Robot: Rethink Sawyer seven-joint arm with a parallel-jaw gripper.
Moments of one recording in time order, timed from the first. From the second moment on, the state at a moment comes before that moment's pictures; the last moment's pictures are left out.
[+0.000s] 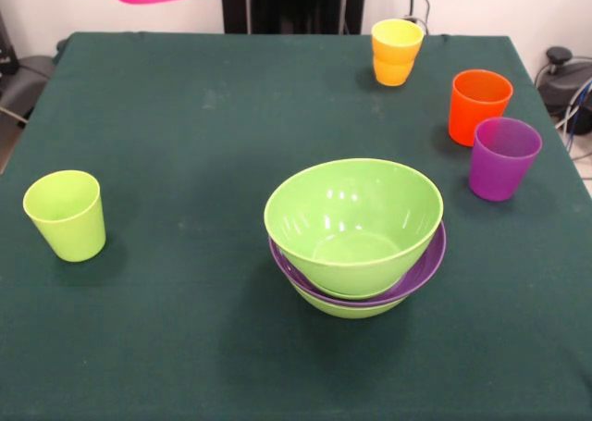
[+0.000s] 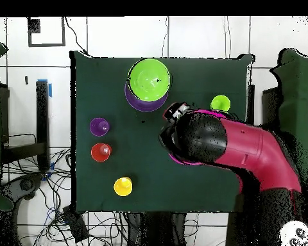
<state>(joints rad) -0.51 -1.05 0.22 1.71 -0.11 0.74 2.26</state>
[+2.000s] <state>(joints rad) -0.47 -0.80 0.14 1.57 -0.08 0.68 2.26</state>
